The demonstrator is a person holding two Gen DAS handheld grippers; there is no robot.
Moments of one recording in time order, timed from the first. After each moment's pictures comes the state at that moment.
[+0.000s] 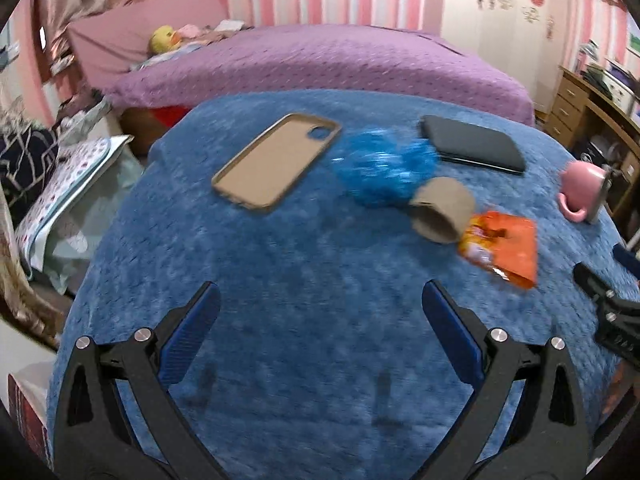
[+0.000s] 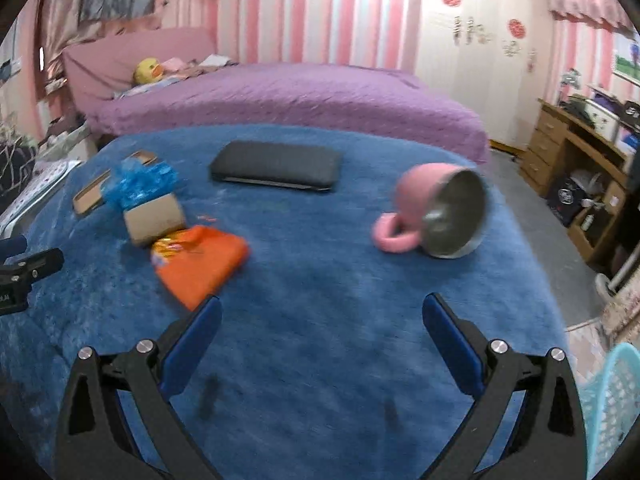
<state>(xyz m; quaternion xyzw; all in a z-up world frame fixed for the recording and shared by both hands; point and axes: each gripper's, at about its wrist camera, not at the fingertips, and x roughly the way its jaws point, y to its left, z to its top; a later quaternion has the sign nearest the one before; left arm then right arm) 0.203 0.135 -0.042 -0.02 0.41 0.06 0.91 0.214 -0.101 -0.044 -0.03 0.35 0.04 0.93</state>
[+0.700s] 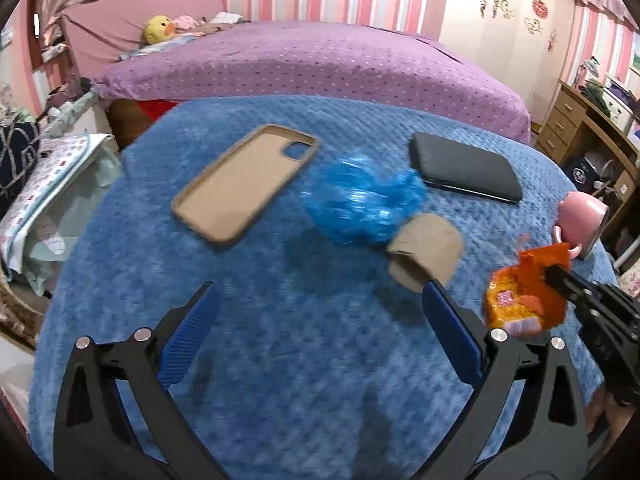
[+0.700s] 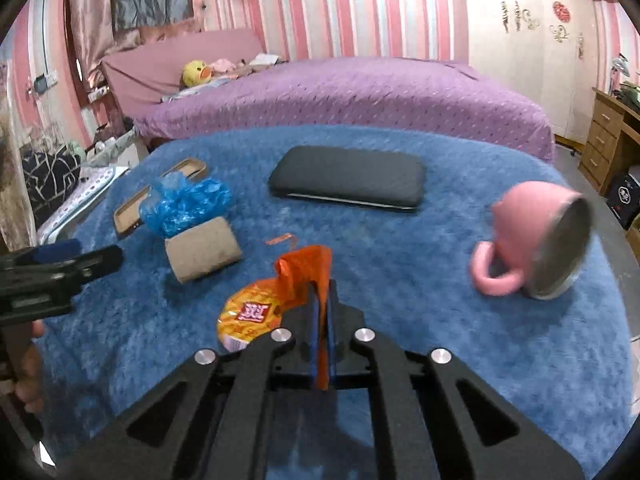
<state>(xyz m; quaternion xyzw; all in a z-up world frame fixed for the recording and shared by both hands) 0.242 0.109 -0.041 -0.05 0.41 0.03 0.91 0.242 -0.109 -0.041 0.01 0.35 0.13 0.93</state>
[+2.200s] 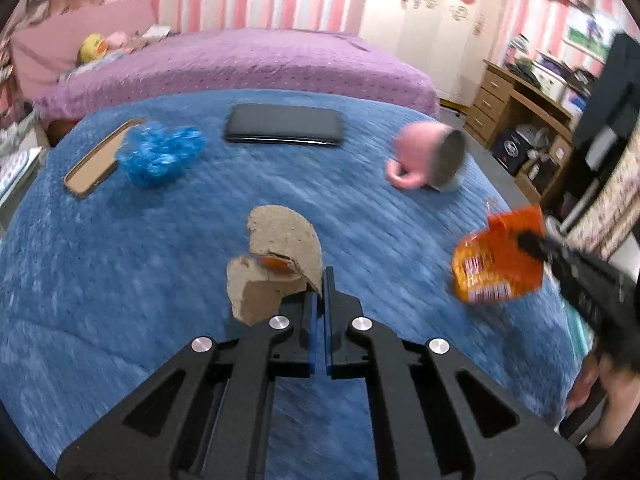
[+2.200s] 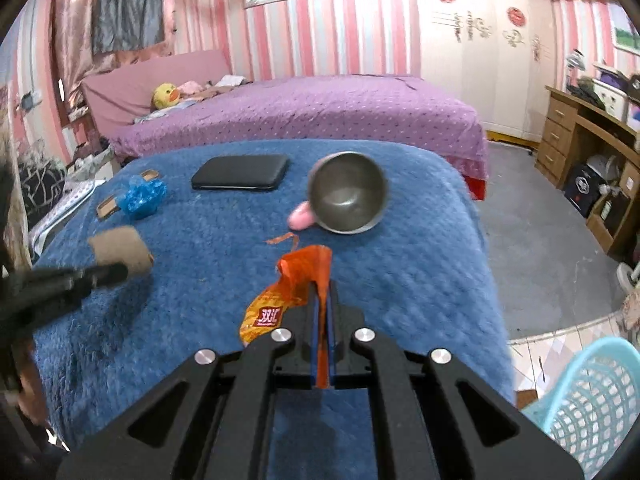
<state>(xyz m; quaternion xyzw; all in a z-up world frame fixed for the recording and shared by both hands) 0.148 -0.059 -0.037 -0.02 0.39 -0.09 0.92 0.146 -0.258 -0.022 0.03 0.32 0.07 0.94</state>
